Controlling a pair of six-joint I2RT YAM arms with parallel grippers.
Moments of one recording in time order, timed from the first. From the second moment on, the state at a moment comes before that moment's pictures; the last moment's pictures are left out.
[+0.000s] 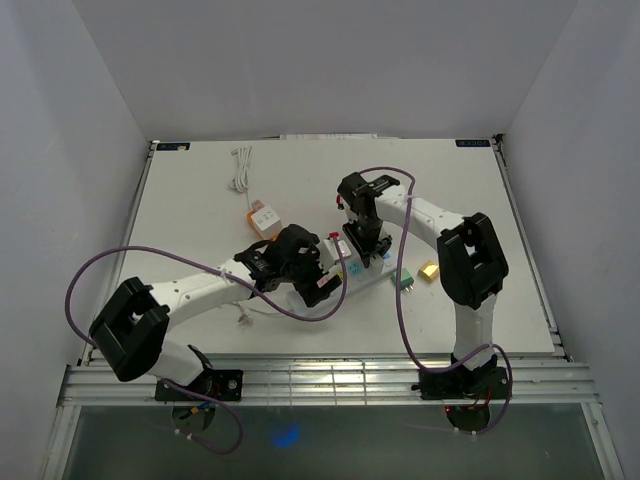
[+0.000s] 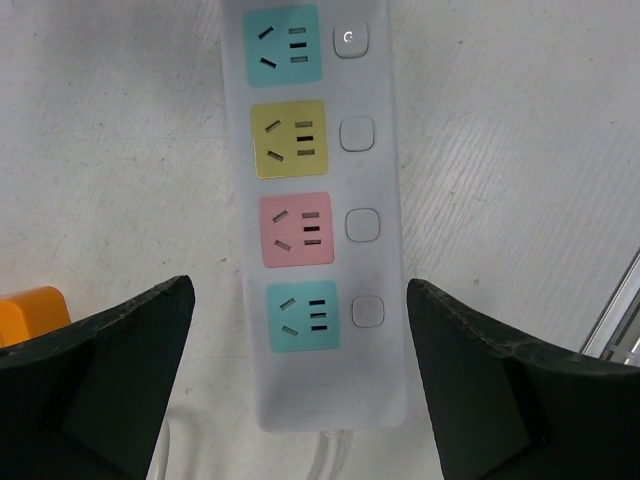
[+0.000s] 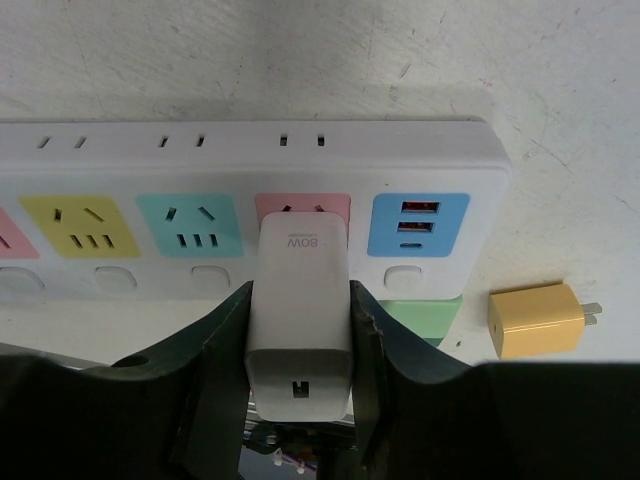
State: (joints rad) left arm -0.83 1.42 0.85 -0.21 0.19 0.28; right arm 0.63 1.99 1.55 -1.07 0.02 0.08
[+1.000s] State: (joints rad) left arm -0.83 1.39 0.85 -0.19 0.15 0.26; right arm 0.58 1.68 1.49 -0.97 0.04 0.06
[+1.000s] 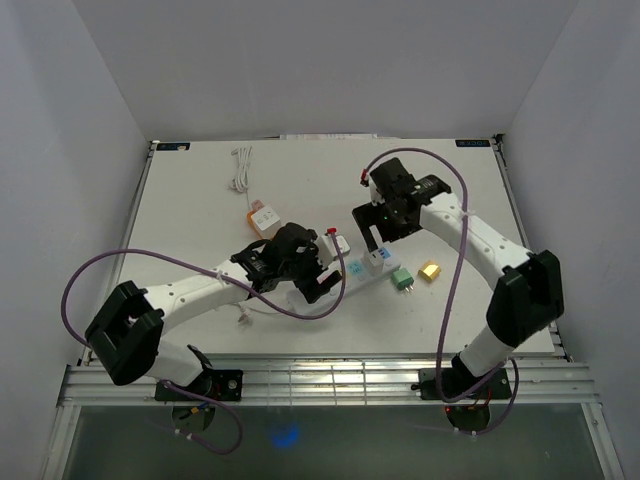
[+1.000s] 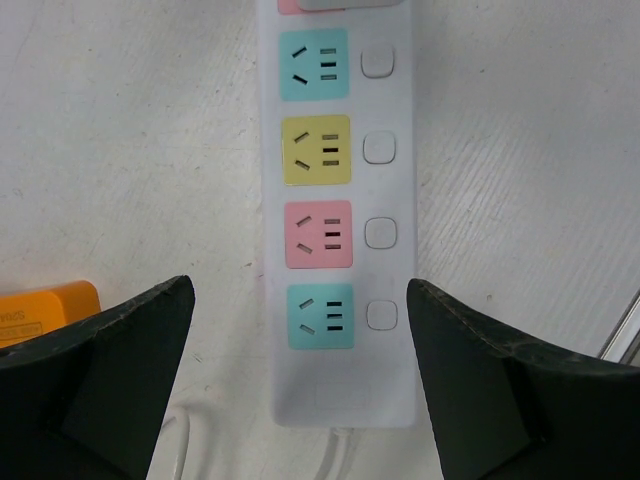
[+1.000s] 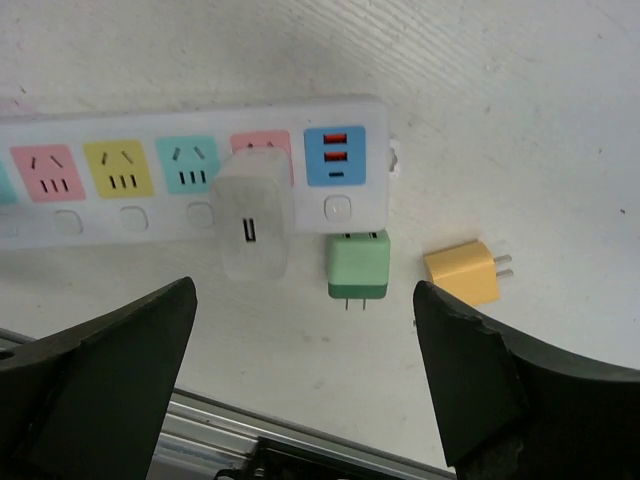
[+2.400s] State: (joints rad) left arm -0.83 1.30 0.89 -0.11 -0.16 0.06; right arm 0.48 1.48 0.83 -0.49 0.05 0.15
